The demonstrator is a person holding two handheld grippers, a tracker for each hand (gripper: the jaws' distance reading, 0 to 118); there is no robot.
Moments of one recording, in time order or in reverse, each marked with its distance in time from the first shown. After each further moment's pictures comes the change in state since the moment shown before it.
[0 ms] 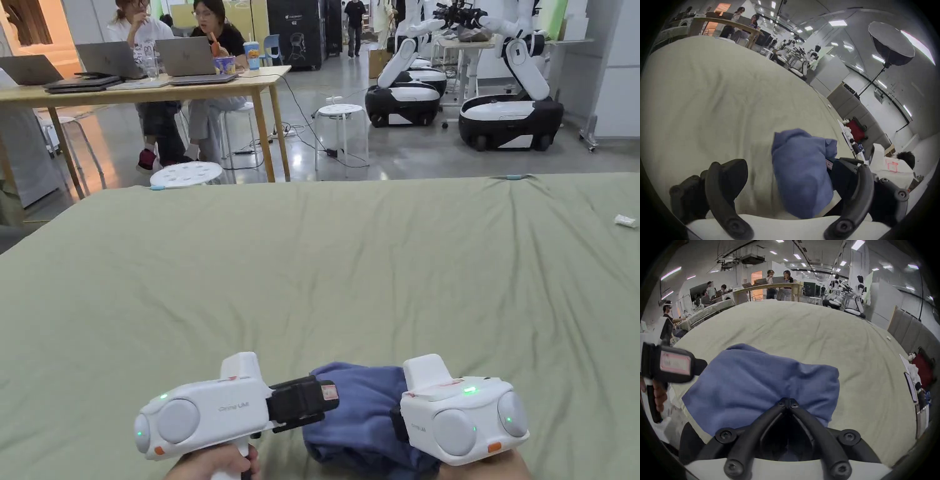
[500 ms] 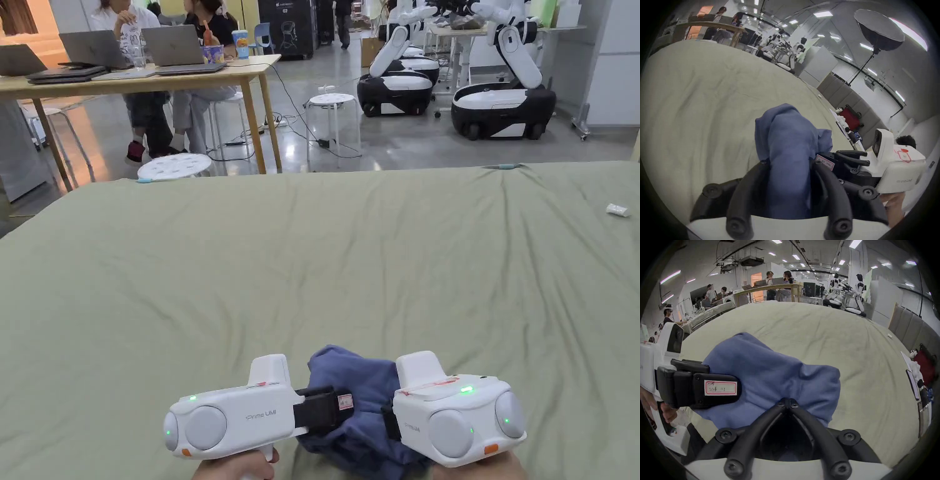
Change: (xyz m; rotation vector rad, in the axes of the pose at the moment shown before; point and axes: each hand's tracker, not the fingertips) left arm 0.021 -0.013 -0.029 -0.025 -0.066 -0.120; right arm 0.004 -0.002 0.003 0.008 0.023 -0.022
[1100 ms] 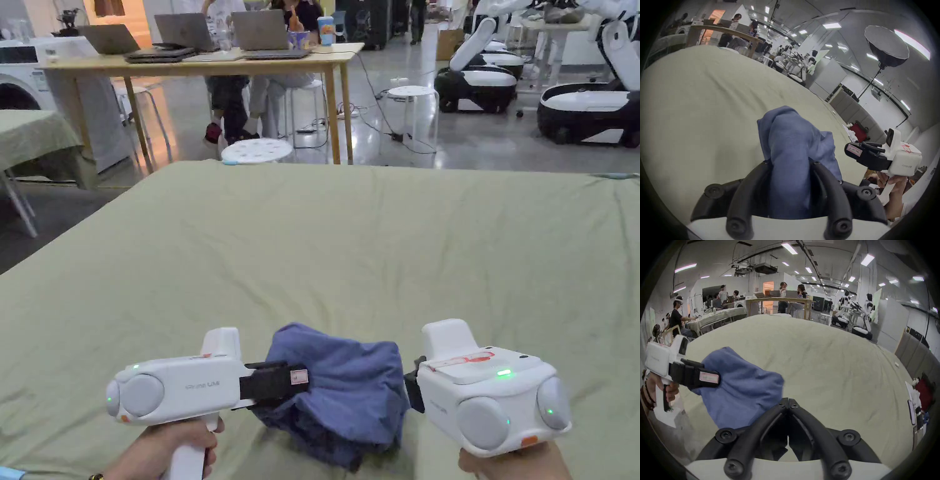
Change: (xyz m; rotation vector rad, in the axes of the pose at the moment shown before) left arm -0.165 0.050 0.141 0.097 0.084 0.046; right arm -0.125 0.075 -0.015 0.124 0.006 0.126
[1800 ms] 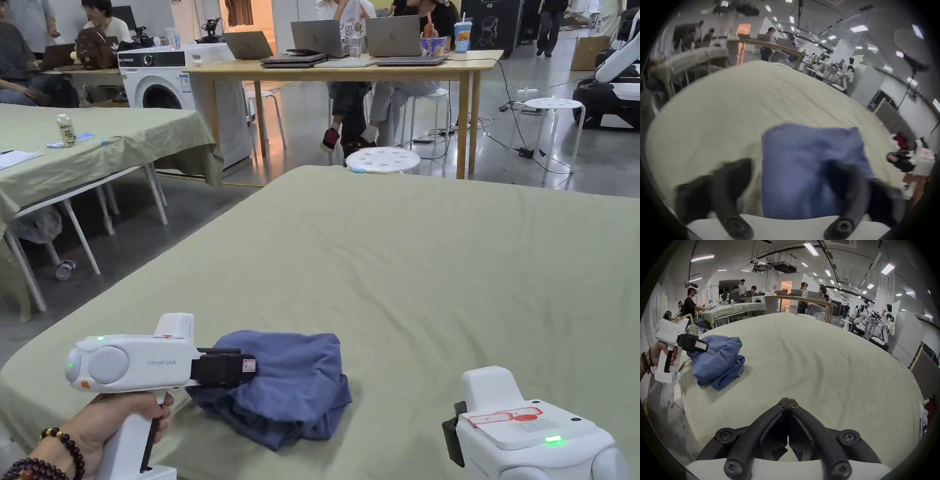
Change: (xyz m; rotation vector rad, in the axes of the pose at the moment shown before) left arm -0.193 0.054 0.122 0.078 0.483 -0.041; right arm -0.121 0.035 -0.070 -0.001 0.109 0.108
